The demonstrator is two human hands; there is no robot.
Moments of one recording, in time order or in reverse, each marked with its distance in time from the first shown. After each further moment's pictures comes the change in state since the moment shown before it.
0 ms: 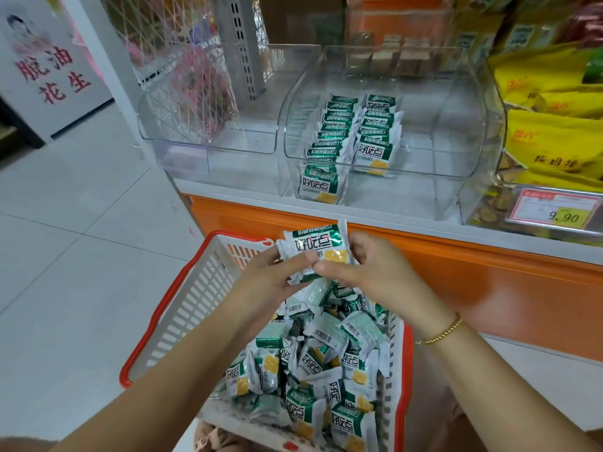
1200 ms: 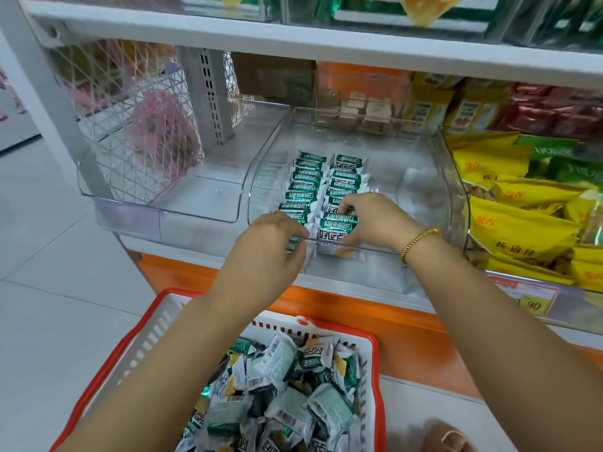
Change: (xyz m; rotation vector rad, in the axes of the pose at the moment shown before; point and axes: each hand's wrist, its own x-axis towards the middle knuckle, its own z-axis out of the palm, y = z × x) left_hand 0.077 0.092 0.042 1.263 0.196 0.762; right_hand 0.150 -0.031 -0.115 -0.881 0.089 -0.073
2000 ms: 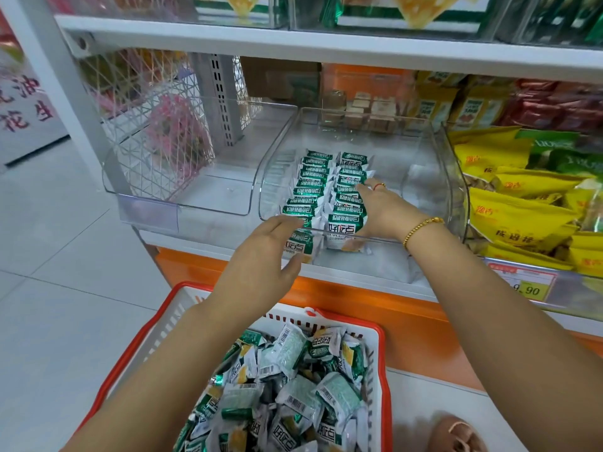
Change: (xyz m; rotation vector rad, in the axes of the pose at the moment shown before) left_hand -0.029 -0.005 -0.008 -0.009 -0.054 0.006; right_hand -0.001 0.005 -0.001 -0.065 -0.050 0.039
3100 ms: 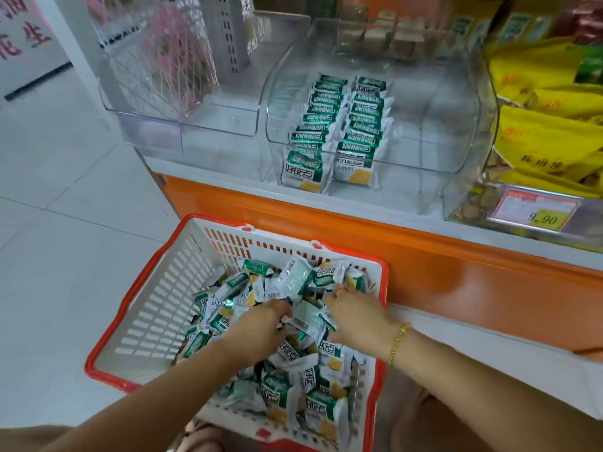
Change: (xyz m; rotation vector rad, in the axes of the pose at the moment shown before) left_hand -0.144 -0.066 0.127 -0.007 -0.675 -0.210; right_hand -0.153 -0.043 0.174 -0.254 -0.435 -0.224
